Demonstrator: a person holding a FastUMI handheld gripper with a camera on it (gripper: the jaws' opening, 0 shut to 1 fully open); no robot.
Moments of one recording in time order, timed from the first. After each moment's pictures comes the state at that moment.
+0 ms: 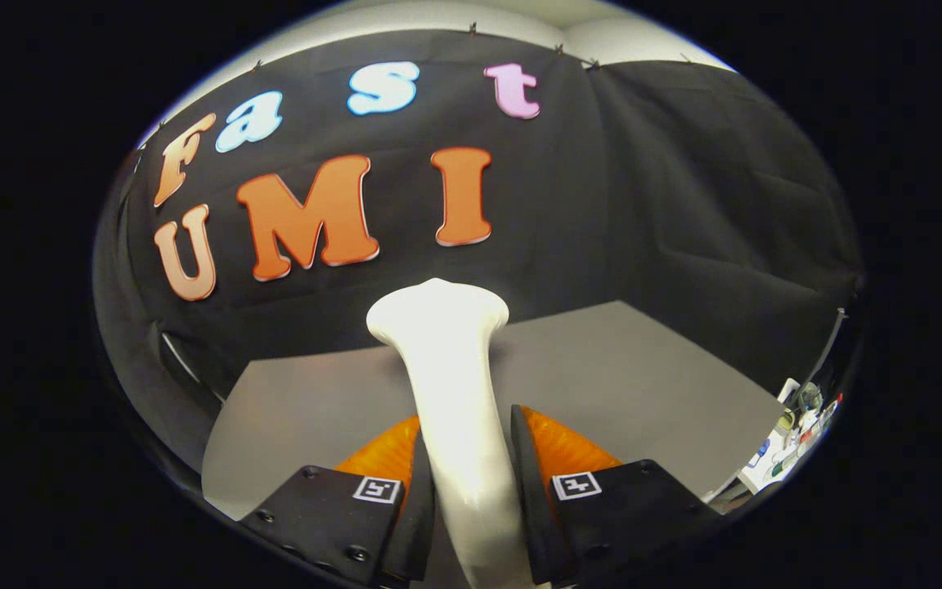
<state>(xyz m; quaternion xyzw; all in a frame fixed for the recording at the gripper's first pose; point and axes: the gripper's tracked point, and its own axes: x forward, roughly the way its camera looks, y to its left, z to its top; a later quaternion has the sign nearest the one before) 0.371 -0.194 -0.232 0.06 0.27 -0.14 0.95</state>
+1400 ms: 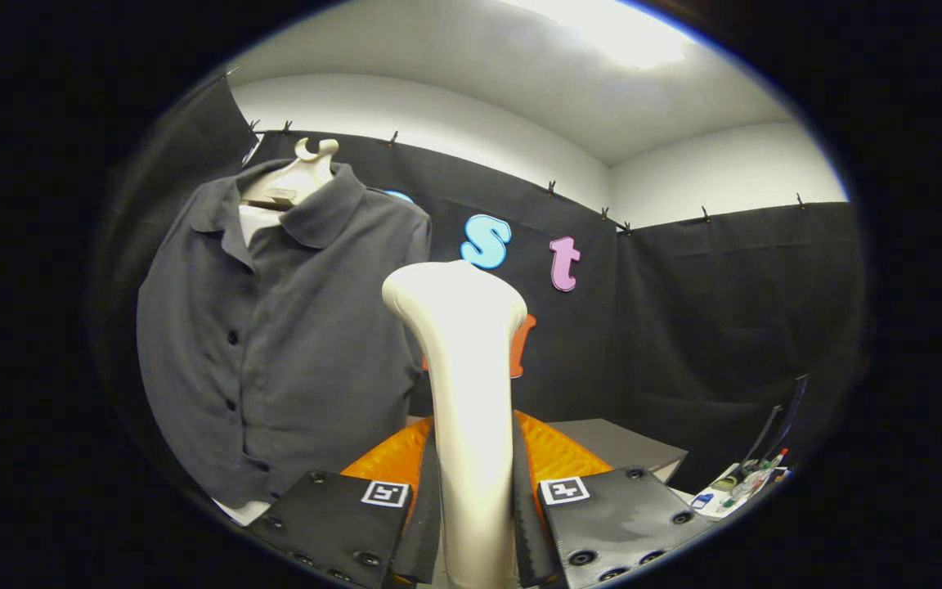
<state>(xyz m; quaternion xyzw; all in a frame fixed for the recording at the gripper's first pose) 0.181 0.102 -0.032 -0.07 0.06 -0.08 0.99</state>
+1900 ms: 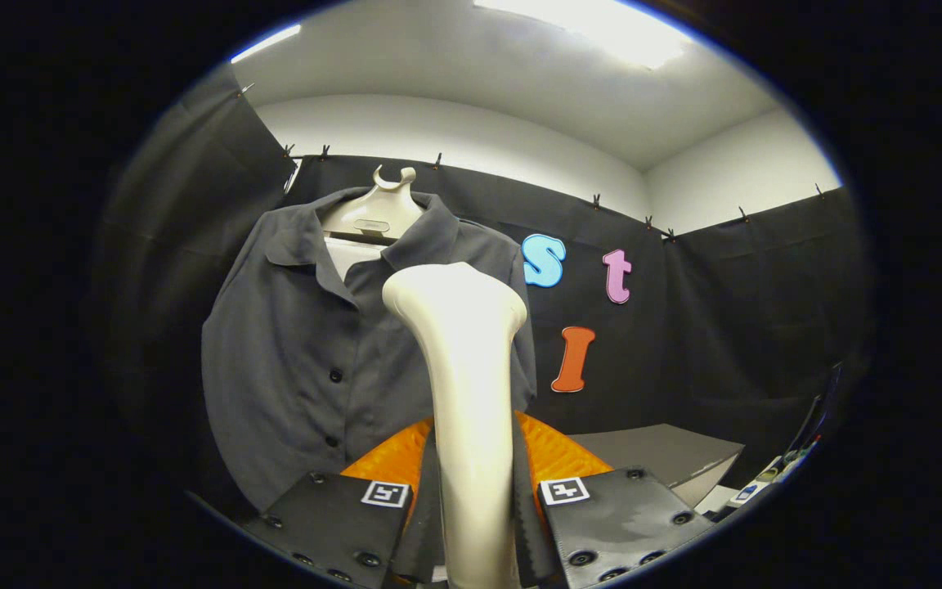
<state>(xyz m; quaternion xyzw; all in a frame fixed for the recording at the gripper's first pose) 0.183 0.209 -0.033 -0.04 0.04 -0.01 1.00</state>
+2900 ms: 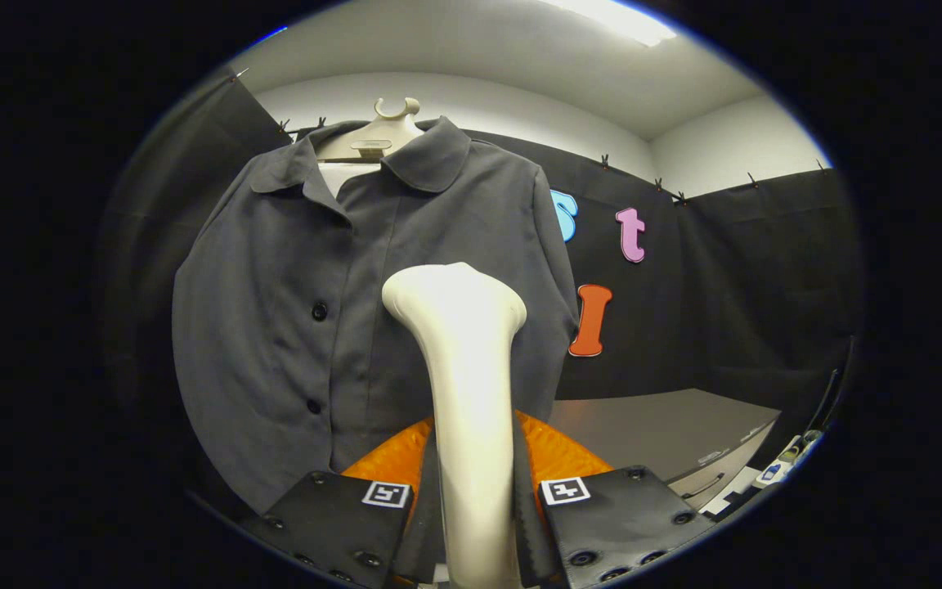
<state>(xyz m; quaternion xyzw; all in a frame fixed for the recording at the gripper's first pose) 0.221 0.210 -0.135 -0.03 0.10 -0.02 0.99</state>
